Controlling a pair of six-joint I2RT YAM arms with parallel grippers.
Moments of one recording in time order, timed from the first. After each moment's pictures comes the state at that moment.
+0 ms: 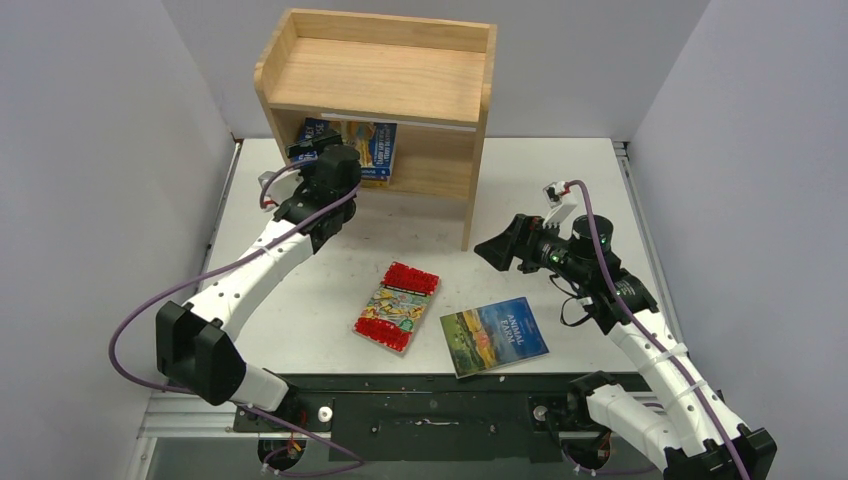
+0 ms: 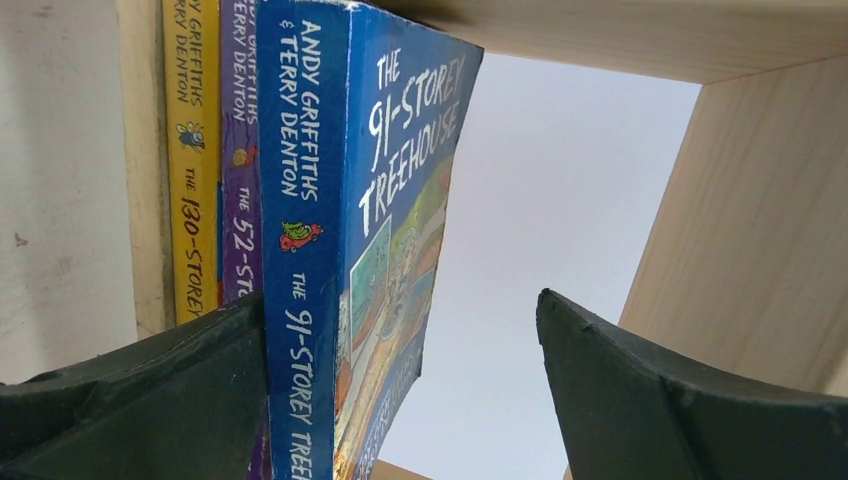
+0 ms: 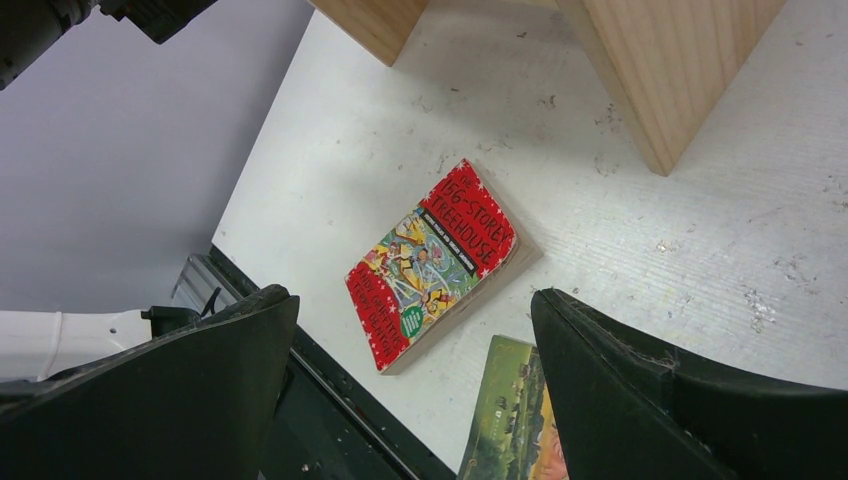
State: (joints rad) left arm -0.51 1.45 1.31 -0.32 -0.87 -1.96; right arm 0.36 0.87 0.82 -0.28 -0.44 0.54
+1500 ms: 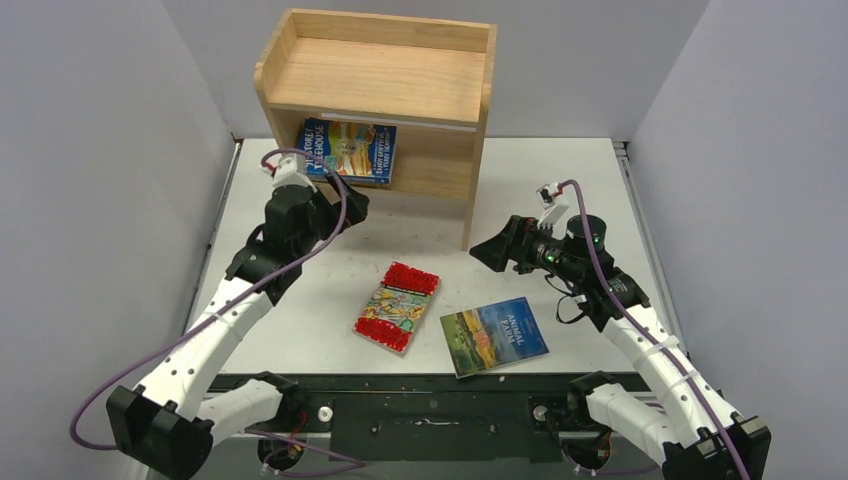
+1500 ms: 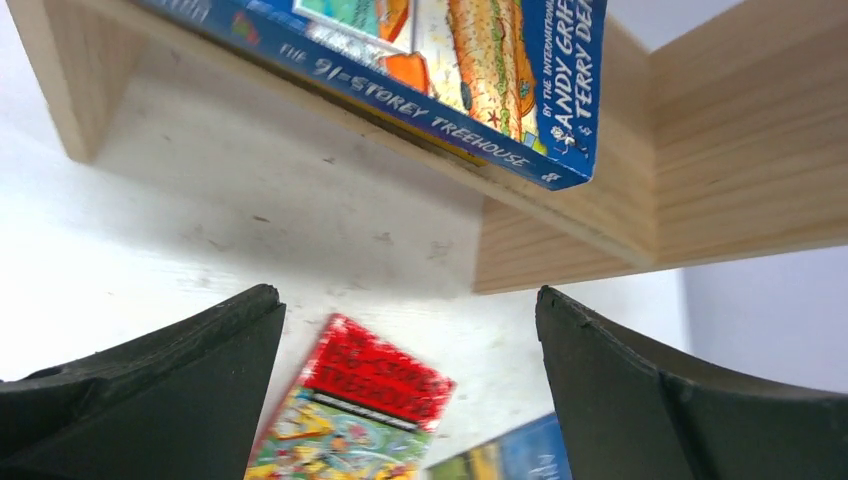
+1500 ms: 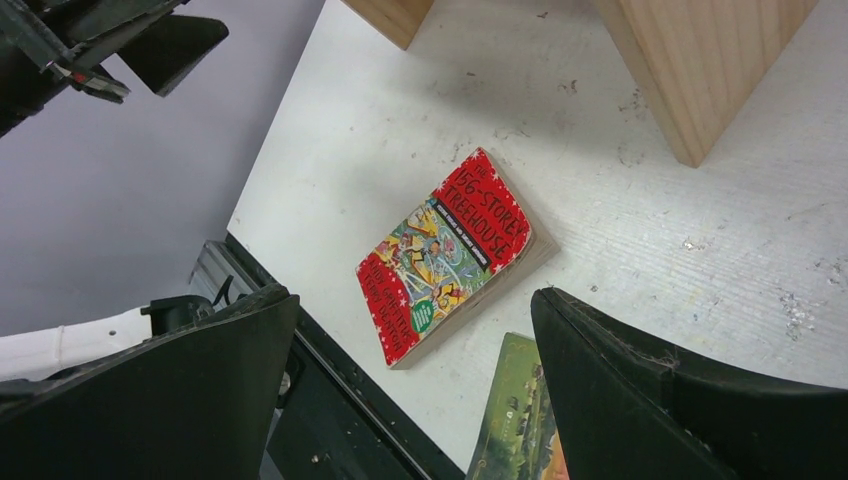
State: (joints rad) left arm -0.43 1.04 0.98 -0.28 -0.20 -0.79; right arm 0.36 0.91 0.78 -0.21 -0.48 0.57
